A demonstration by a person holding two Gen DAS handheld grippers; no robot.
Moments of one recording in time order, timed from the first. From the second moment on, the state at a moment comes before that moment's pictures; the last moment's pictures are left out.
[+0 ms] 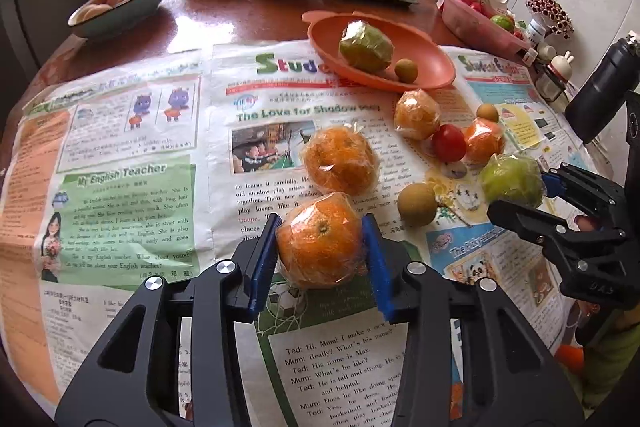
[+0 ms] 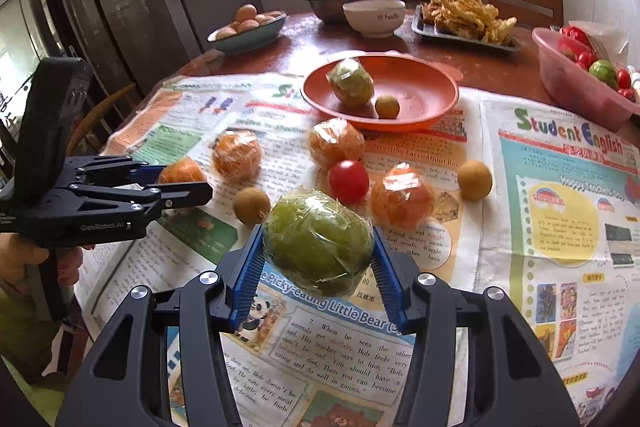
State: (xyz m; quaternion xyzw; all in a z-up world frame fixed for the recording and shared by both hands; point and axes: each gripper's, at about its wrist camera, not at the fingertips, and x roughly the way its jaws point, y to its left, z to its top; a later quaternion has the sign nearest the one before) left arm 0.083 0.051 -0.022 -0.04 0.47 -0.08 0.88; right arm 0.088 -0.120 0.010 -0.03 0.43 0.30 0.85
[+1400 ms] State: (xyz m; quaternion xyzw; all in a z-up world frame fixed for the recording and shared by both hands) left arm 0.181 0.002 0.019 -0.01 0.46 -0.12 0.88; right arm 0.156 -0.161 0.046 -0.03 0.39 0.28 0.87
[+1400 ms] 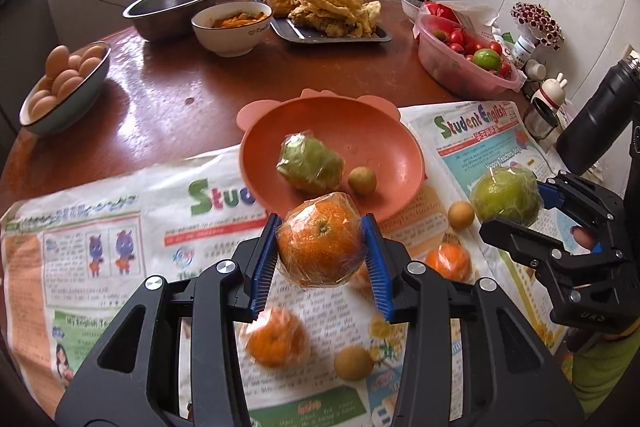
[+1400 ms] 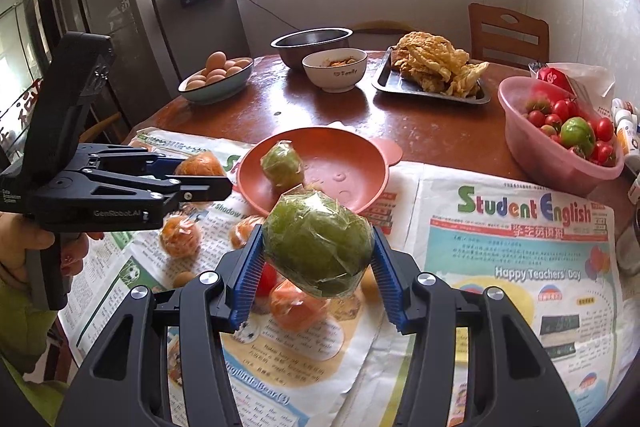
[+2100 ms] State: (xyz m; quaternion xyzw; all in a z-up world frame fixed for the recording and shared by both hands) left arm 0.226 0.001 -0.006 0.01 0.49 -0.10 0.87; right arm 0.217 -0.144 0.038 -0.06 0.40 0.28 0.87
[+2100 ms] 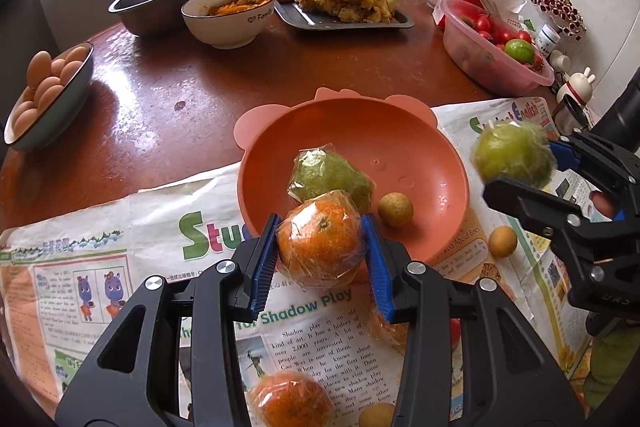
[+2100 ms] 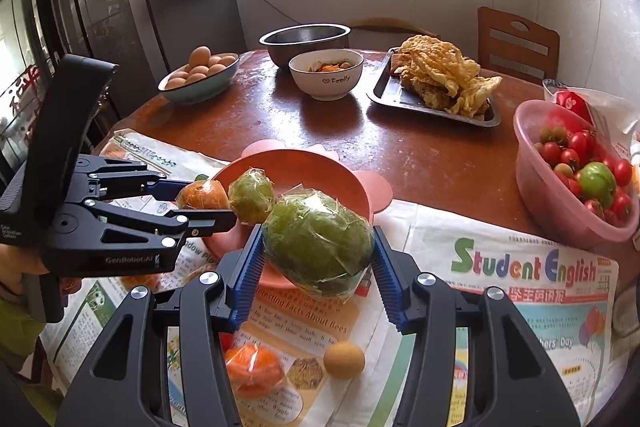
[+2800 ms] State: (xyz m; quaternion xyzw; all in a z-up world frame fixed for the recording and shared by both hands) left arm 0.241 0.002 -0.017 0.01 0.49 -0.11 0.86; right arm 0.258 -0.114 0.013 -0.11 0.43 0.31 0.84
